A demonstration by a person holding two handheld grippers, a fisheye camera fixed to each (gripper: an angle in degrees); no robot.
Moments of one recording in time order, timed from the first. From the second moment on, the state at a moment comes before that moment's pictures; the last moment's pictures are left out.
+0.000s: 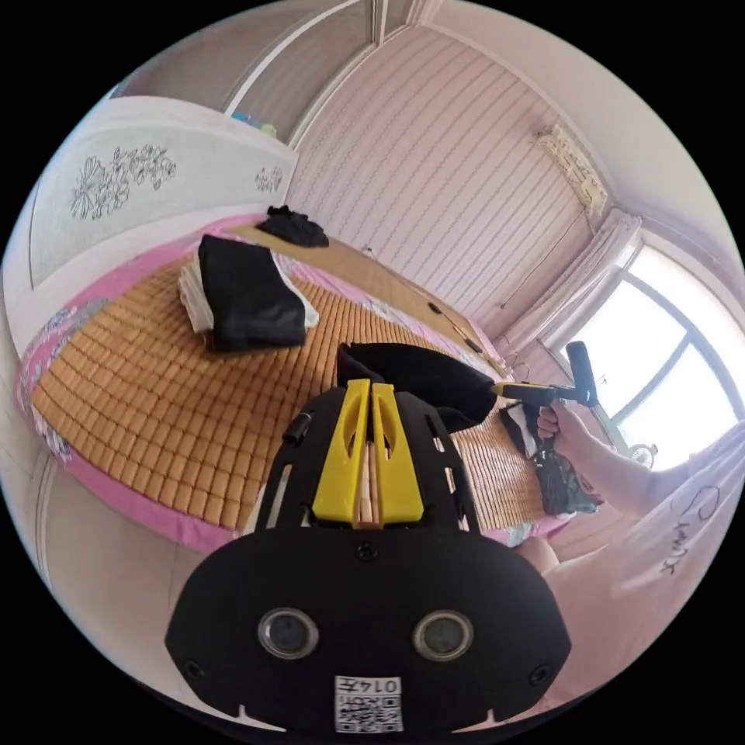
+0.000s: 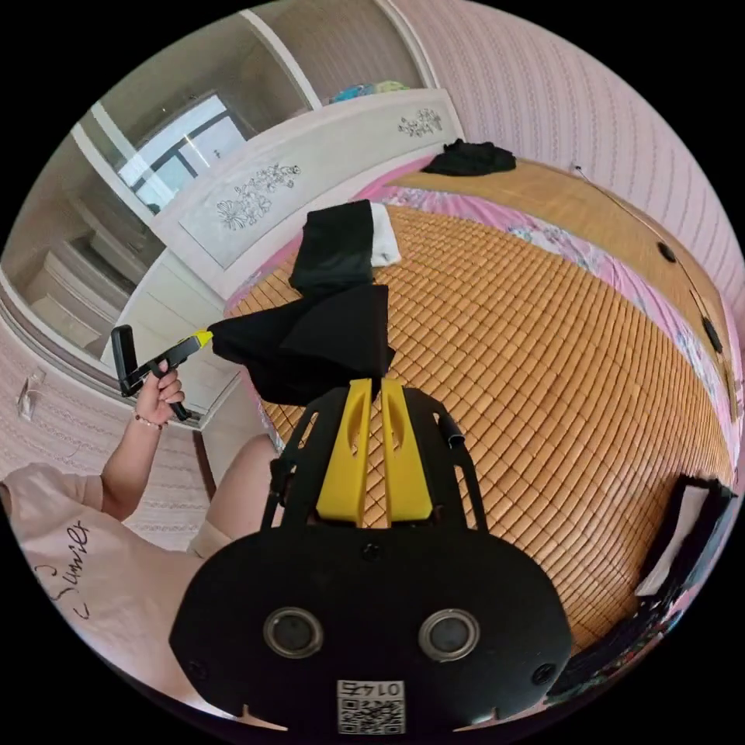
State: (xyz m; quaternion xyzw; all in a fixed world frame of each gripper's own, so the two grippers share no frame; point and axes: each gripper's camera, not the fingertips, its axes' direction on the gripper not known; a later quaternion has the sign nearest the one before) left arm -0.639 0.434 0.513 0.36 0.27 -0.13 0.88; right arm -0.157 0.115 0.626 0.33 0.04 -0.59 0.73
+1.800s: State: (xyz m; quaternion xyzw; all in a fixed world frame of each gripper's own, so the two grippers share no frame) left arm -0.522 0.713 0.340 0.60 0.30 -0.01 0.75; right arm 0.441 0.327 0.489 0.55 -0.28 -0.56 0.55
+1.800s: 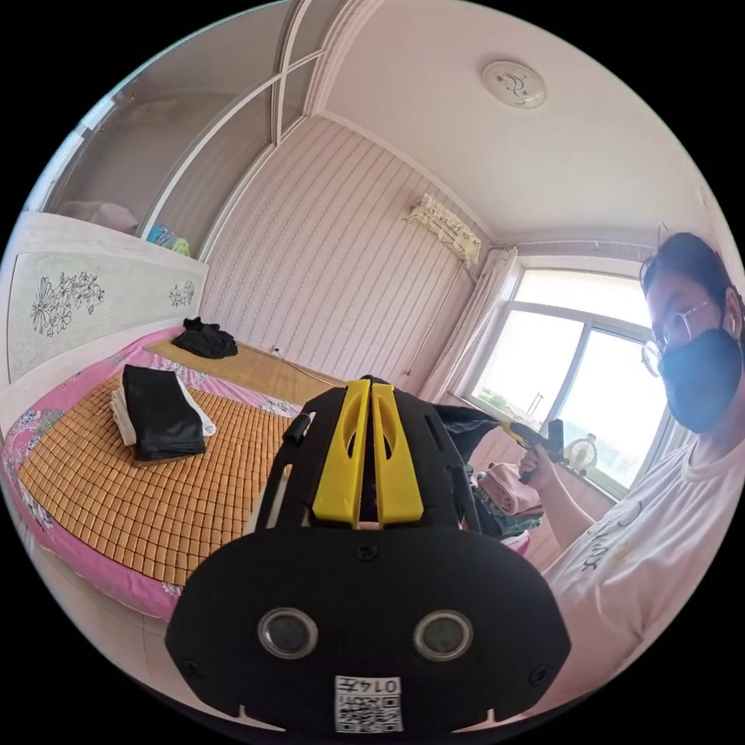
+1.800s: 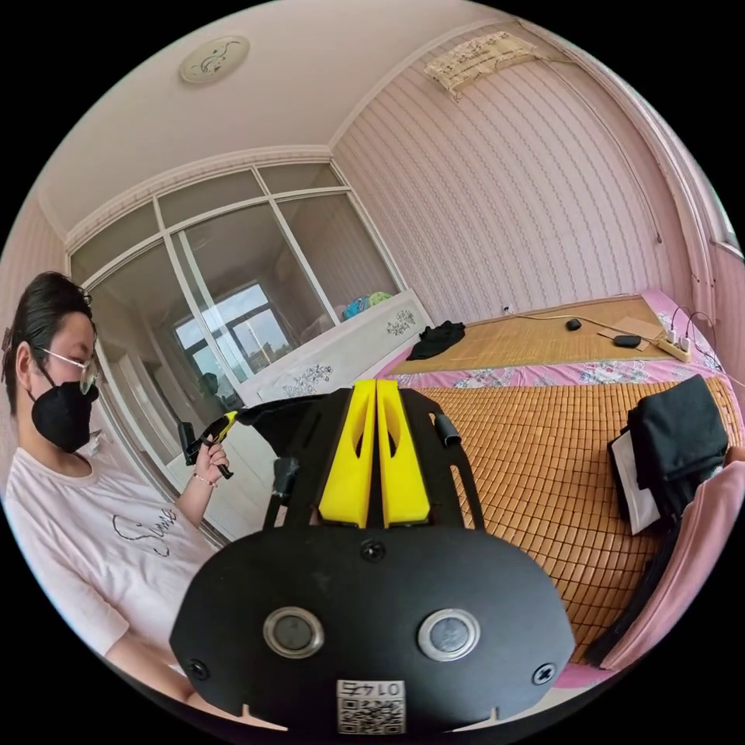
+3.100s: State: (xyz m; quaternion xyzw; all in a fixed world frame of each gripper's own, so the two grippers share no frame) left arm -0.493 0.501 0.219 0.60 0.21 0.00 0.77; right arm 0.391 0.346 0.345 0.63 -0.19 -0.52 0.55
